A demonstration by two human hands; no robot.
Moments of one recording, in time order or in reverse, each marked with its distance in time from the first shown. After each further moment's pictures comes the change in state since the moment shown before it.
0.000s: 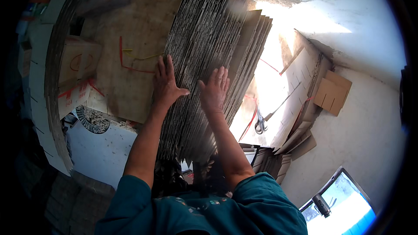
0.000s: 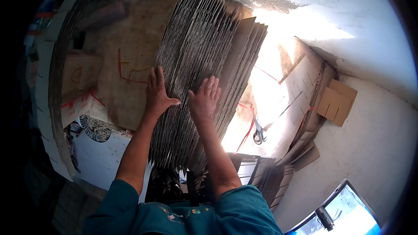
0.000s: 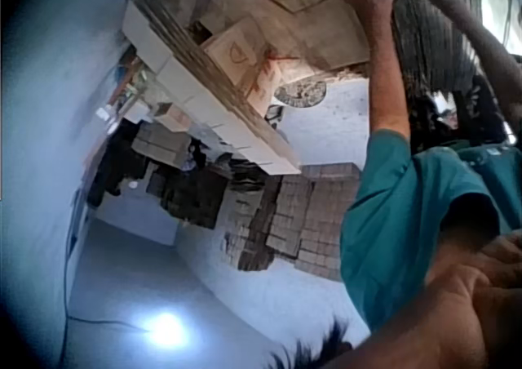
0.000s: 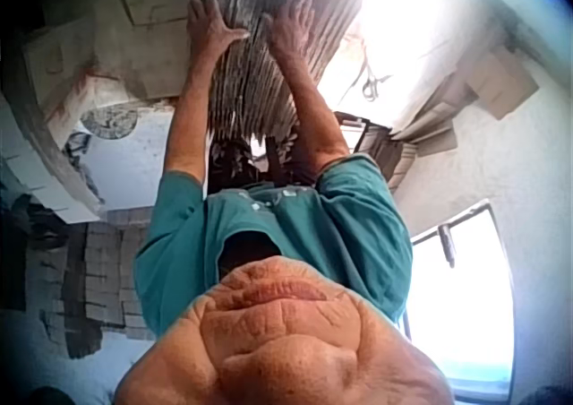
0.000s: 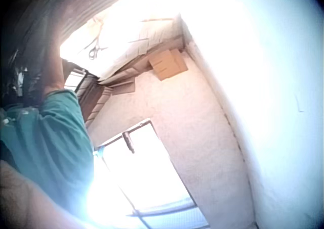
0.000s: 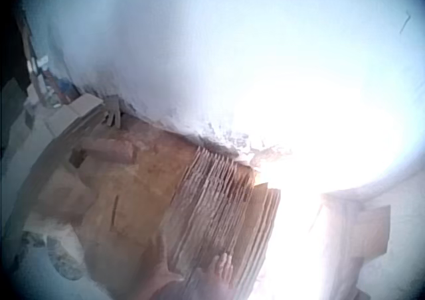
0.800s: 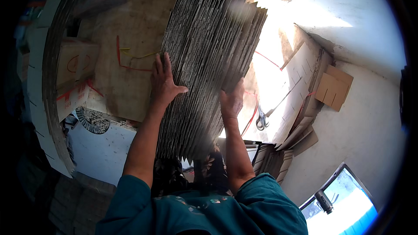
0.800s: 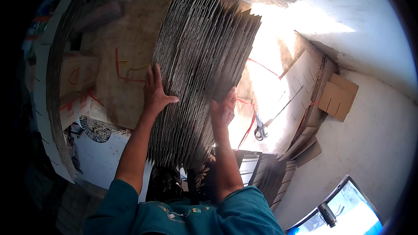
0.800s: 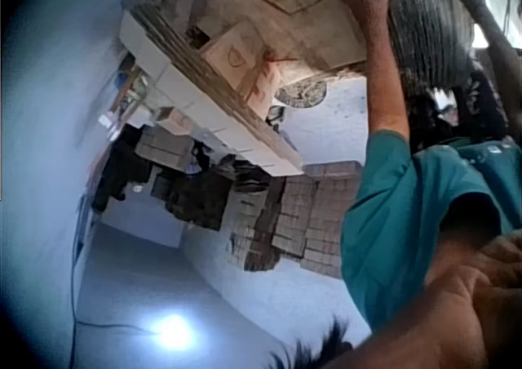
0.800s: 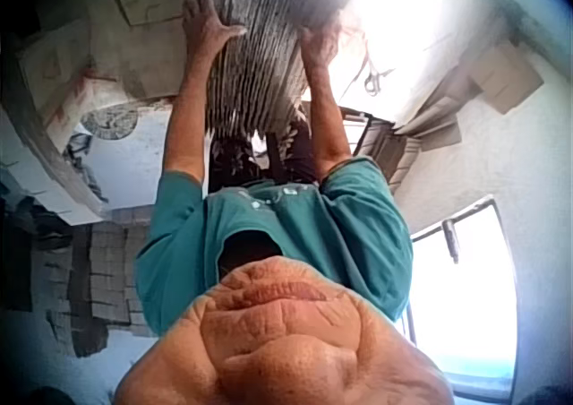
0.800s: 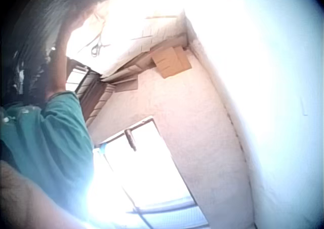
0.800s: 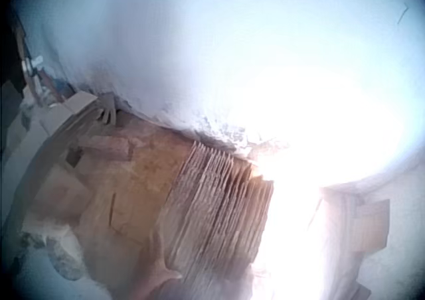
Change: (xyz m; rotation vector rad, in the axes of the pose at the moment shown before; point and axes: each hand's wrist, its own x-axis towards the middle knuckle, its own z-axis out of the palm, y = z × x) left_hand 0.001 -0.003 0.002 -0.043 -0.007 0.025; right_hand -0.027 0.062 -0.015 0.248 0.065 0.378
